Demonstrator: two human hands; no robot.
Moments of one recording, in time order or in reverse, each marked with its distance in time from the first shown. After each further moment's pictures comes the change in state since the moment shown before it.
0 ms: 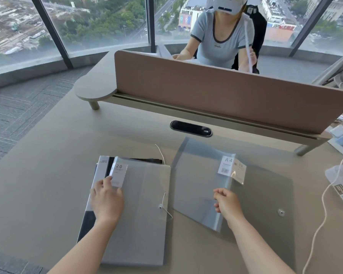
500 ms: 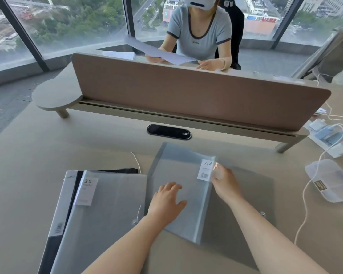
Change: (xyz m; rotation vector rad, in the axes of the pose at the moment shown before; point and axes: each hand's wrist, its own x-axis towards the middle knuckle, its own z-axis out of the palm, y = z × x) left_hand -0.070 0.166 0.100 0.130 -0.578 0.679; right_hand 0.074 -0.050 -0.066 -0.462 0.066 -0.295
